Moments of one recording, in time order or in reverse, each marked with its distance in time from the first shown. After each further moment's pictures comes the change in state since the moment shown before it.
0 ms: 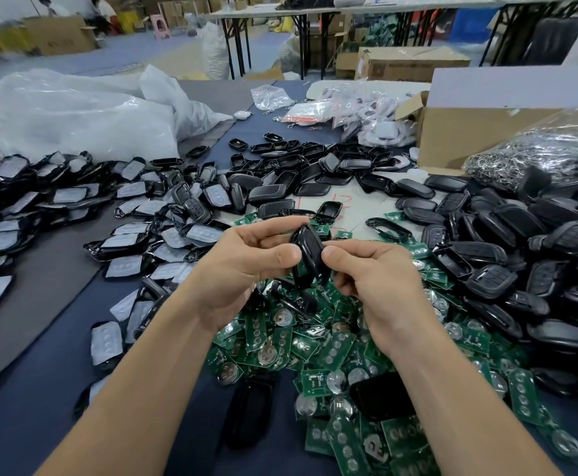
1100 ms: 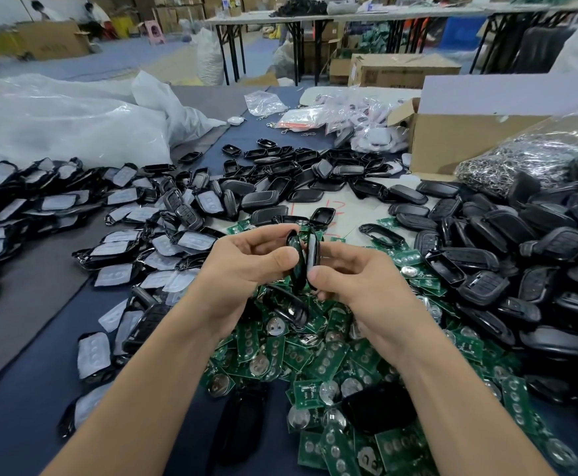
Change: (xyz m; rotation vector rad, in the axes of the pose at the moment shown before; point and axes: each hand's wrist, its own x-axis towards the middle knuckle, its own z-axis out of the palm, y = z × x) left_hand 0.004 -0.006 0.012 0.005 0.156 0.028; right_hand 0.007 0.005 -0.011 -0.112 -0.240 -0.054
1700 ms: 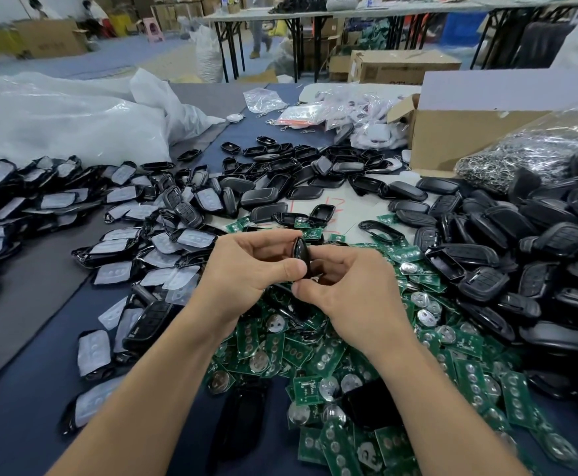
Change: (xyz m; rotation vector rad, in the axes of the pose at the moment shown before) left_hand -0.002 -0.002 0.005 0.182 0.042 0.072; right_hand -0.008 0.005 0.010 -0.415 0.102 -0.236
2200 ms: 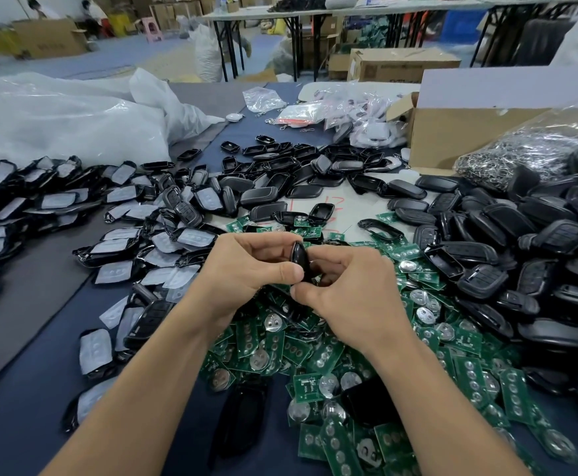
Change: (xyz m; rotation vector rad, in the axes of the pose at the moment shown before) left_hand 0.004 -0.002 -0.008 -0.002 -0.067 -0.044; right_hand 0.000 -0.002 0.002 -0.148 0.057 -0.104
